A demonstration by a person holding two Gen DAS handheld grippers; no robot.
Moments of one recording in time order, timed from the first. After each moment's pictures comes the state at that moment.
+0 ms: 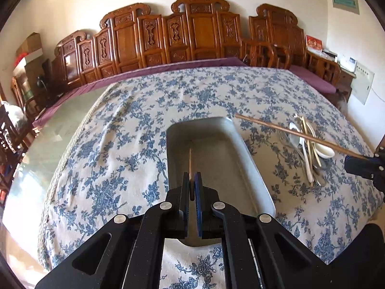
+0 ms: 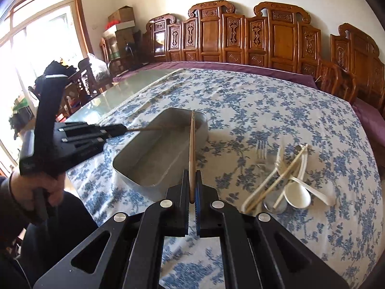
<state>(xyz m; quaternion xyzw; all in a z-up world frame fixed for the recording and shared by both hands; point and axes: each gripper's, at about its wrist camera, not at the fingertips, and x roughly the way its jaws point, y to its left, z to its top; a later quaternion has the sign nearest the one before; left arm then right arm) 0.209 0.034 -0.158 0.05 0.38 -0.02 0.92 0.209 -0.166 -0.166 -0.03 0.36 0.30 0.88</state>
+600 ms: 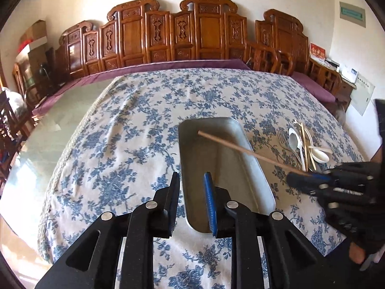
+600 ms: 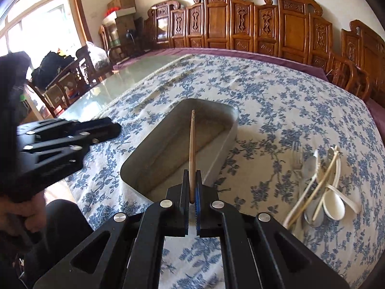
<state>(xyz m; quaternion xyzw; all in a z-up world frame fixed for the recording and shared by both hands) 0.193 0.062 -0.141 0.01 0.38 -0.01 0.92 0.234 -0.087 -0.190 -0.05 0.40 0.30 0.86</state>
